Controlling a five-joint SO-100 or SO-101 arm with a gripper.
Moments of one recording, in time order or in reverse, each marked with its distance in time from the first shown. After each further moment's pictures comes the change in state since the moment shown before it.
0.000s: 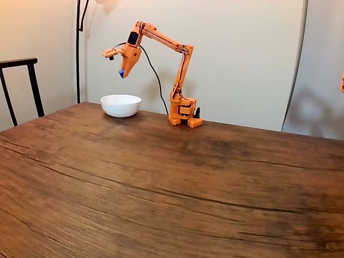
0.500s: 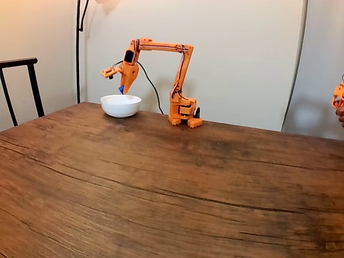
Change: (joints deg) arm 3.0 0.0 24.3 -22.4 5.6
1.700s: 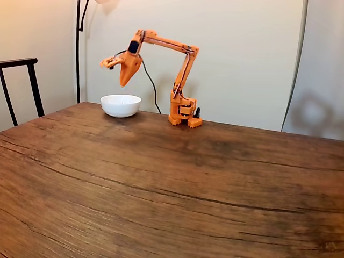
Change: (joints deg) arm -11.2 9.2 -8.2 11.6 -1.8
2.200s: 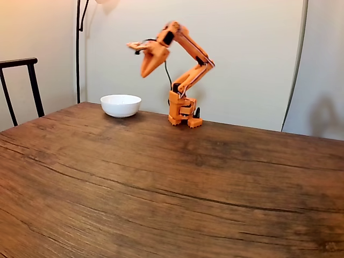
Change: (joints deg) arm -26.2 35.5 12.0 11.8 -20.9
